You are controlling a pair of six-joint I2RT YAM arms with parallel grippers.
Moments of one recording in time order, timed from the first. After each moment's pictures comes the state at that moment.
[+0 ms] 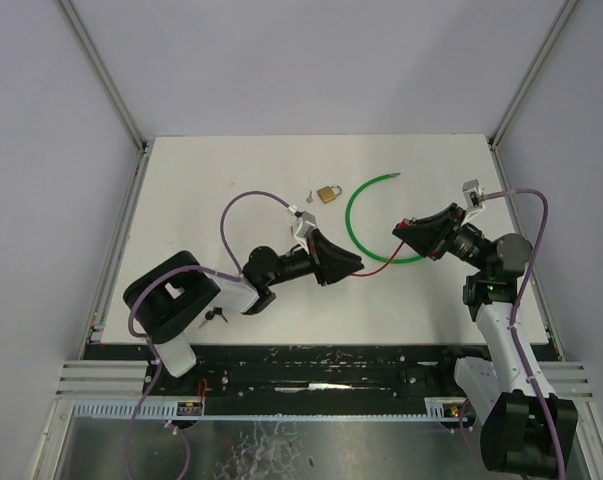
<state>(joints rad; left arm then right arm) -0.82 1.73 0.58 1.41 0.51 -0.62 -0.11 0.86 0.47 0.69 -1.16 0.73</state>
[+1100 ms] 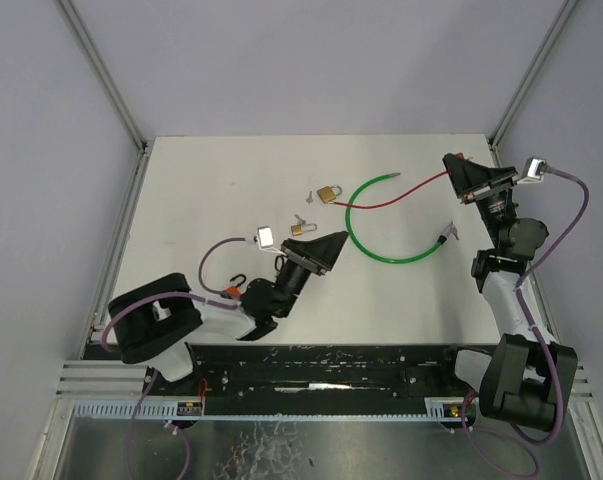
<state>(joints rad) -1.07 1.56 0.45 1.54 -0.51 -1.00 -0.23 1.12 0.60 1.10 -0.59 1.48</state>
